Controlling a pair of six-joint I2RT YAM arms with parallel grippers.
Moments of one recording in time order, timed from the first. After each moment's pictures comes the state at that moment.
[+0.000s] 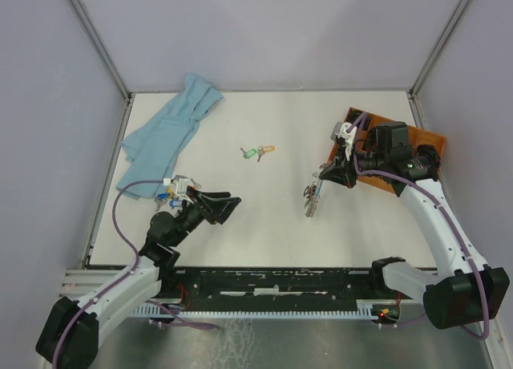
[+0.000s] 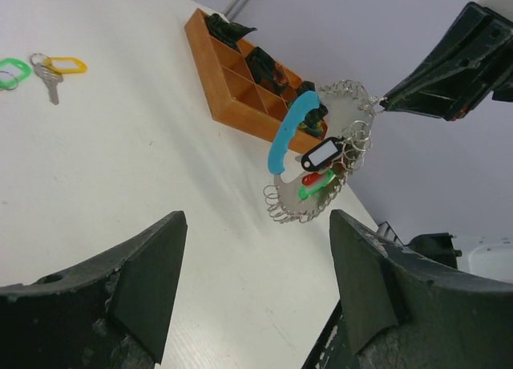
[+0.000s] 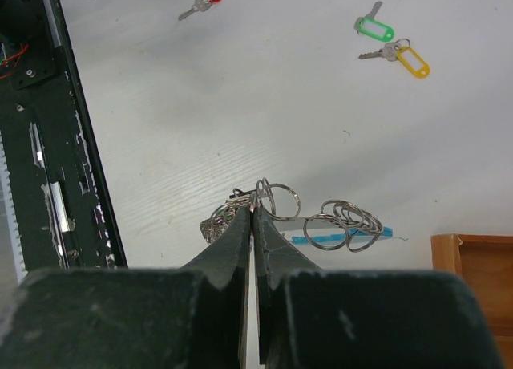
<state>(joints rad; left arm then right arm) -0.51 0.63 0.02 0.72 0.23 -0.75 0.17 1.12 1.05 -0.70 -0.92 -0.53</state>
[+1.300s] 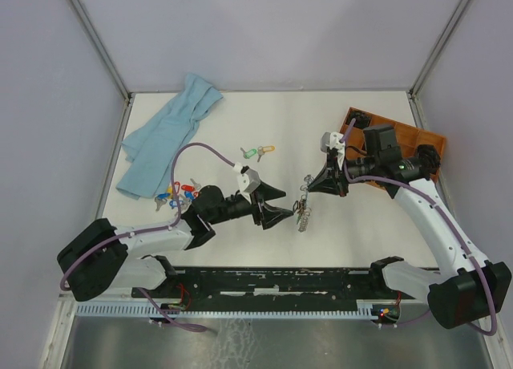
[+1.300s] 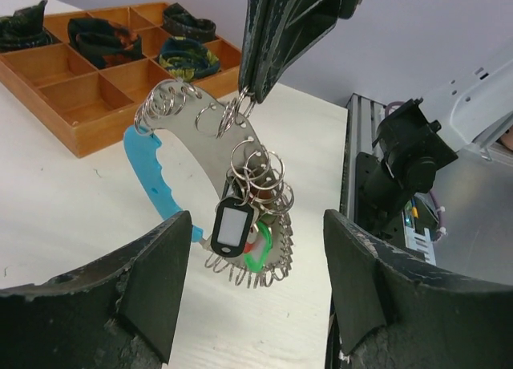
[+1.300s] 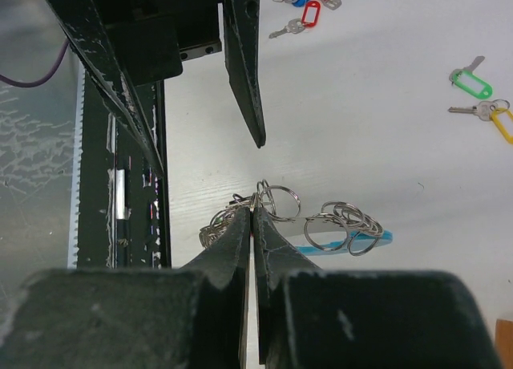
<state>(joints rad) -0.89 1.24 0.44 0.91 0.42 -0.26 0.27 1.13 1.05 -0.74 -1.06 -0.59</state>
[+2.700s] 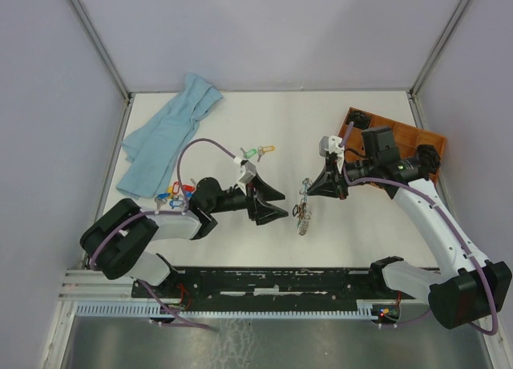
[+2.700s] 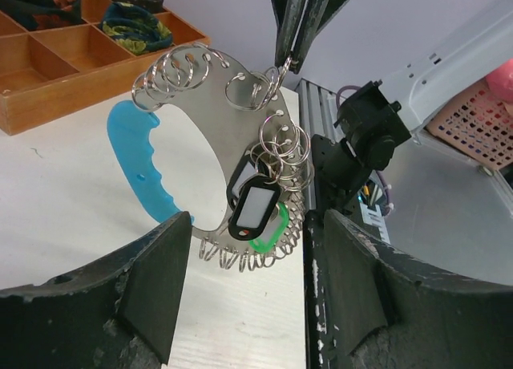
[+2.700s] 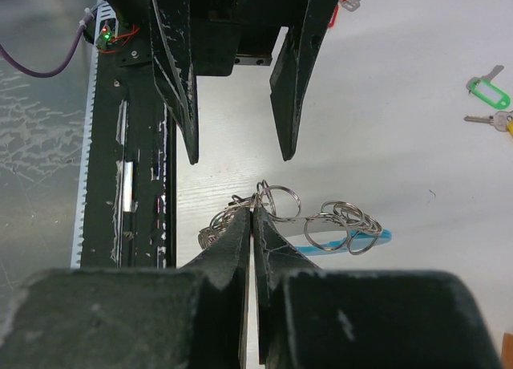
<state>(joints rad) -0.74 1.45 0.42 1.16 0.72 -0.45 0.29 1.13 1.05 -0.78 -1.08 -0.66</state>
